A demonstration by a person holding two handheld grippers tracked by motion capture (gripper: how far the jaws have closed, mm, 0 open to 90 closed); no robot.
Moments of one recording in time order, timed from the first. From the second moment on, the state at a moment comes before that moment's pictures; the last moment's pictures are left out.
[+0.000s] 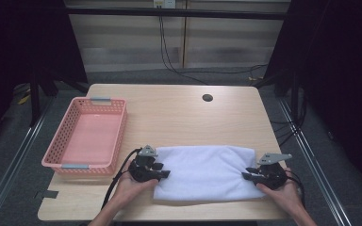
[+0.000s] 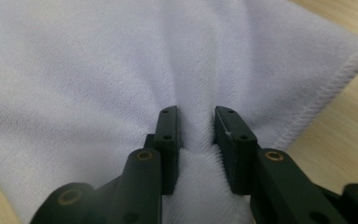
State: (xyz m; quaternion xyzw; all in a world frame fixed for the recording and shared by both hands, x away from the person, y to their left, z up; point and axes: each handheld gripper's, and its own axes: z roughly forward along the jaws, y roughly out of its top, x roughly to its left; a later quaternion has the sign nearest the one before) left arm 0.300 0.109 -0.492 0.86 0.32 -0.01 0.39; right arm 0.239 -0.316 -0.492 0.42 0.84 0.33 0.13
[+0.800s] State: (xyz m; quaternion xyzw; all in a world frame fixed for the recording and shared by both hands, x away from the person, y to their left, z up) left arm 0.338 0.121 -0.471 0.84 0.33 0.03 0.43; right arm 0.208 -0.223 -0.472 0.36 0.83 0.42 0.04
